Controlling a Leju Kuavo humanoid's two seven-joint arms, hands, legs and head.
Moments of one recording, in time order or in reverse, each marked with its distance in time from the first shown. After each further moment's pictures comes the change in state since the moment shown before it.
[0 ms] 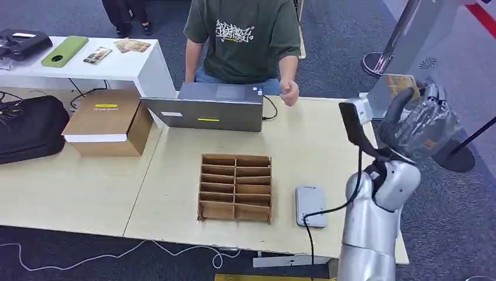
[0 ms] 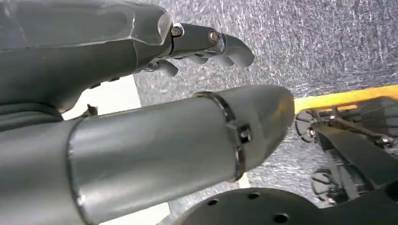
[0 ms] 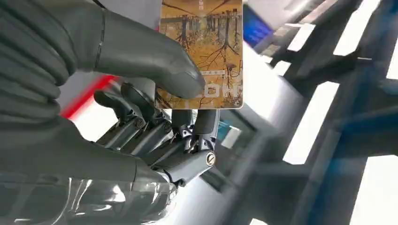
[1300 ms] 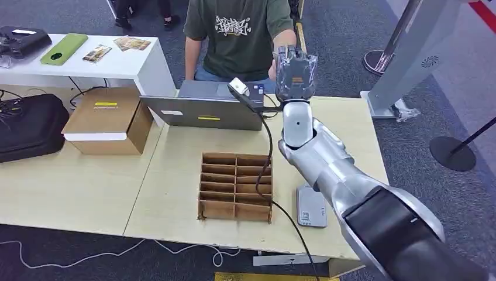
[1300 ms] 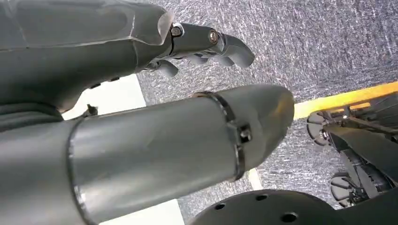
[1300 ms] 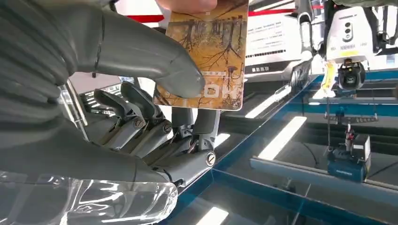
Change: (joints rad) left arm -0.019 0.006 0.000 -0.015 -0.087 -0.010 0.035; right arm -0.581 -0.120 0.974 1.099 0.025 0.015 0.578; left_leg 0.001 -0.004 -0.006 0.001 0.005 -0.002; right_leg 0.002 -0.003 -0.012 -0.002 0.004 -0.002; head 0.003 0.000
